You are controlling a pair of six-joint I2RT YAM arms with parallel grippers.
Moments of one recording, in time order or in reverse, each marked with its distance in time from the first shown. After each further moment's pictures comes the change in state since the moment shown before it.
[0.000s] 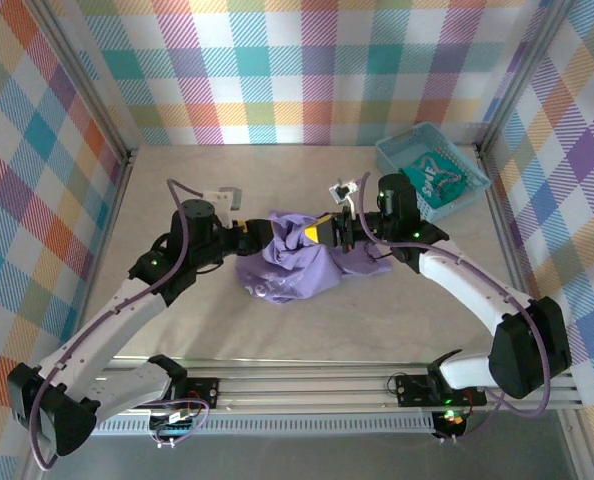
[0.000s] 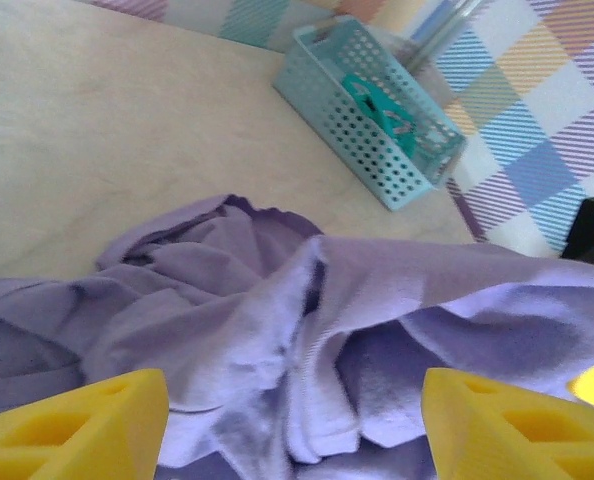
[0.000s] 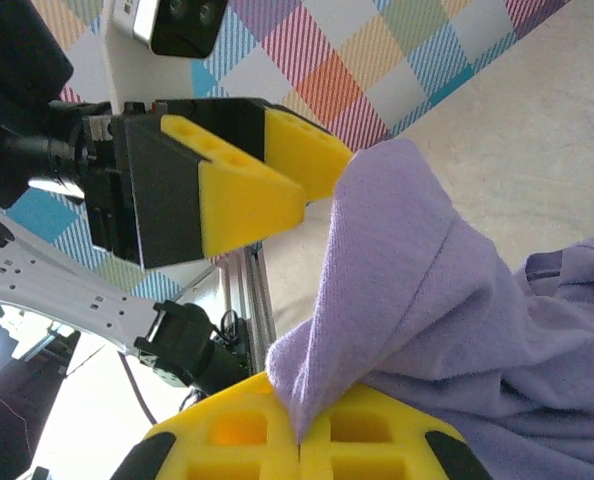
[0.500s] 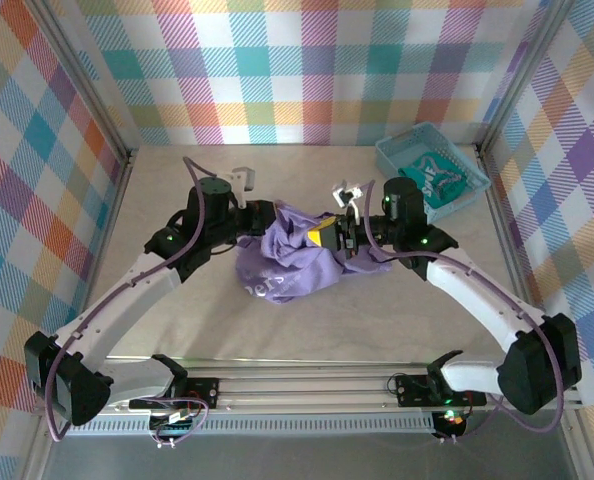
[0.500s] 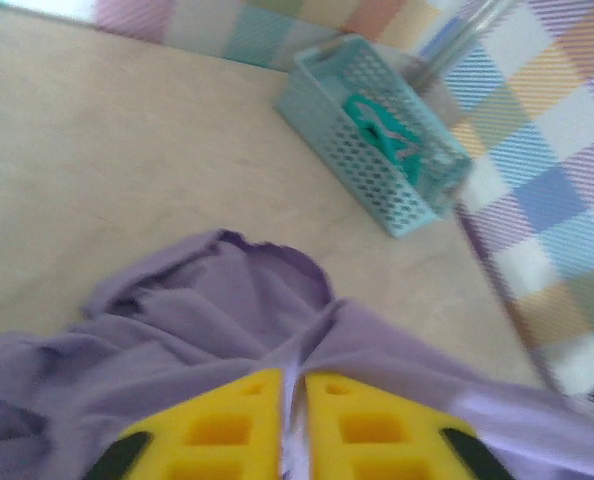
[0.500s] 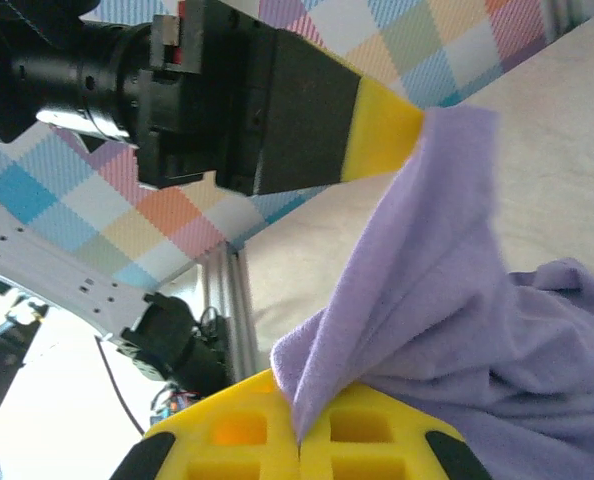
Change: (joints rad) left arm 0.003 0.164 0.186 -0.049 -0.082 0.004; right arm 0.012 -0.074 -0.011 -0.050 0.039 -0.076
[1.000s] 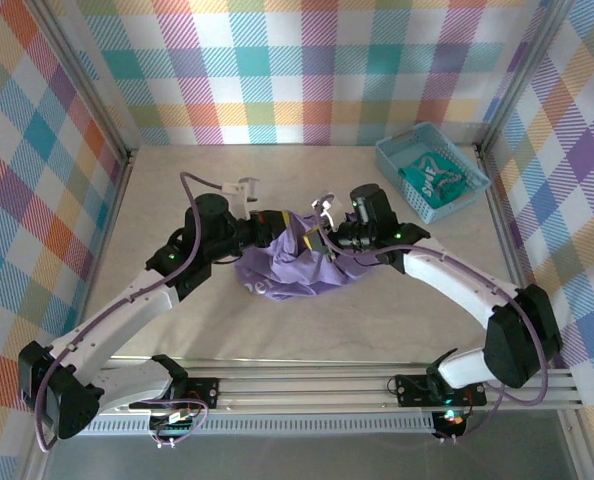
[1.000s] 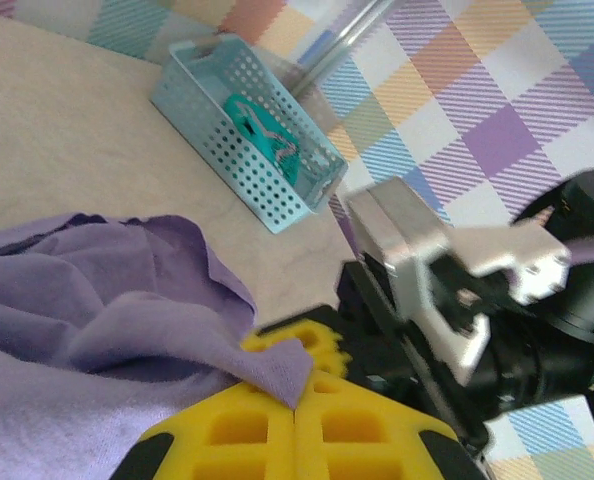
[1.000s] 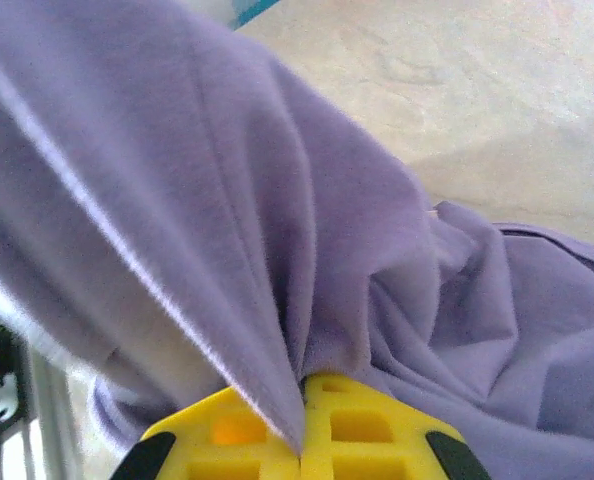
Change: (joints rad) left arm -0.059 -0.089 -0.152 0.246 0.151 -0.161; right arm 0.098 0.115 0.045 -0.190 0.412 -0.250
